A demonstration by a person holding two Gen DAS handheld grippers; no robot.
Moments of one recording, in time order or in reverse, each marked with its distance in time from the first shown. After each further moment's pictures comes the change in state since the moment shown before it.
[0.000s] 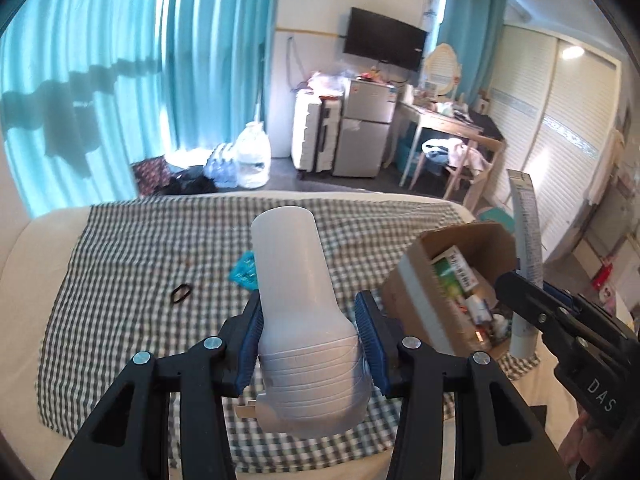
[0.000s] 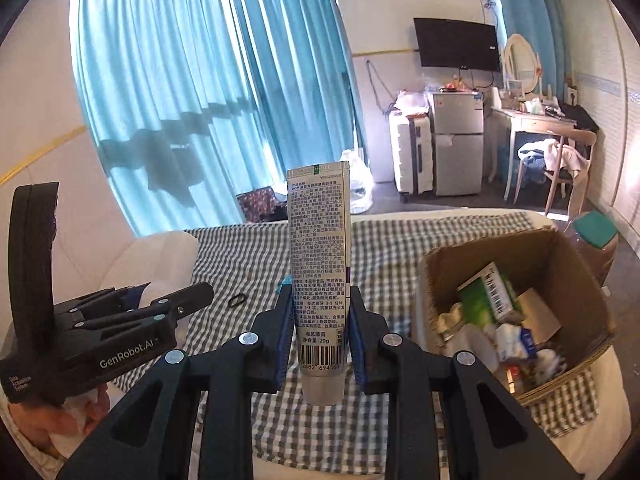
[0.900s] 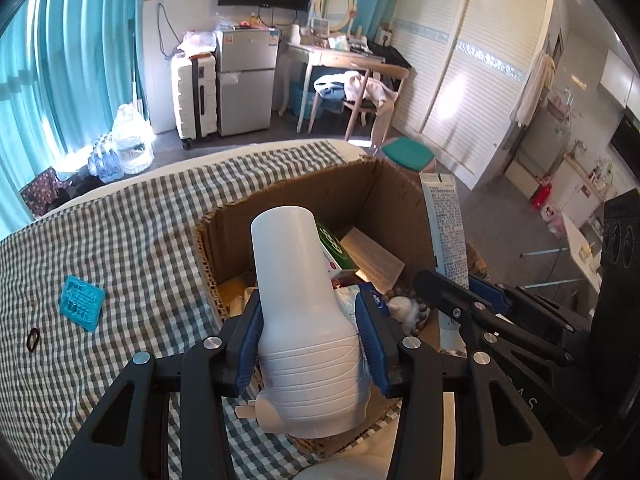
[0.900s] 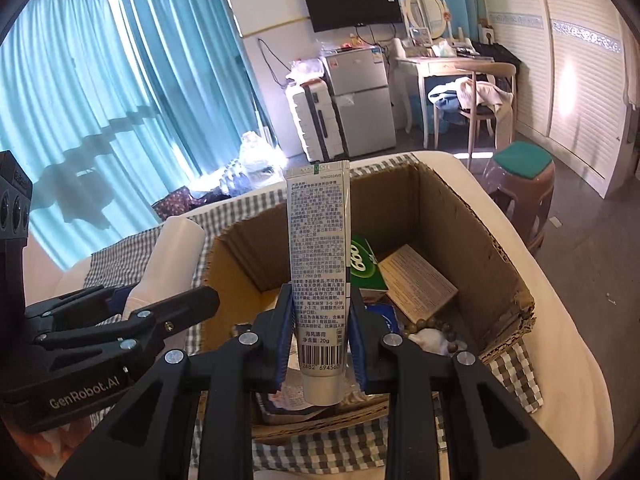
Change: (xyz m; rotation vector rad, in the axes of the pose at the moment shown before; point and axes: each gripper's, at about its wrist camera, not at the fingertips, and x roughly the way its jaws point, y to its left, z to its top) left arm 0.146 -0.215 0.007 0.214 0.205 -0.269; right arm 0.027 -0.203 -0.021 0.228 0.101 -0.207
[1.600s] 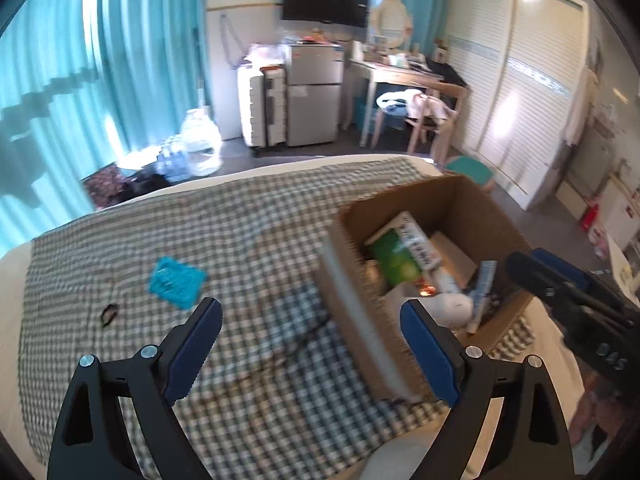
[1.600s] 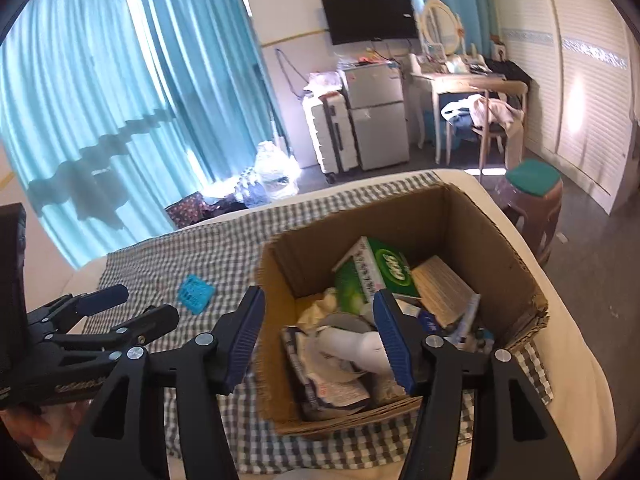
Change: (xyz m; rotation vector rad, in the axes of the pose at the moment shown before) left arm -0.089 0.090 -0.049 -0.096 -0.074 0.227; right arm -0.041 0.062 -0.001 -0.053 -0.056 0.037
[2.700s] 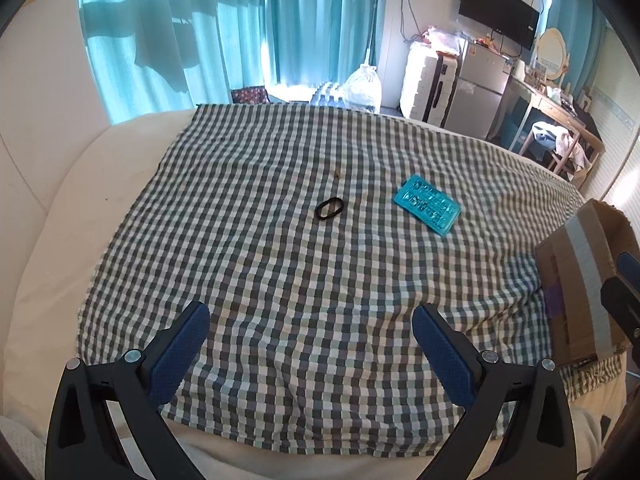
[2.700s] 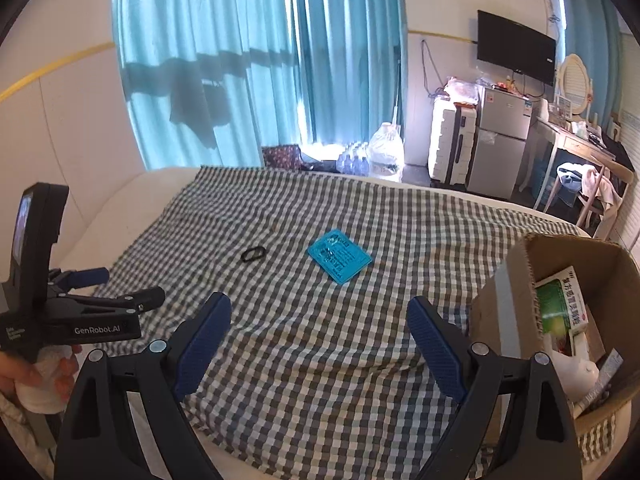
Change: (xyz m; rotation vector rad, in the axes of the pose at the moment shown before) left arm -0.009 0.246 -0.121 -0.361 0.099 0.334; right arm 0.076 0.215 -0.079 -0.386 0.074 0.205
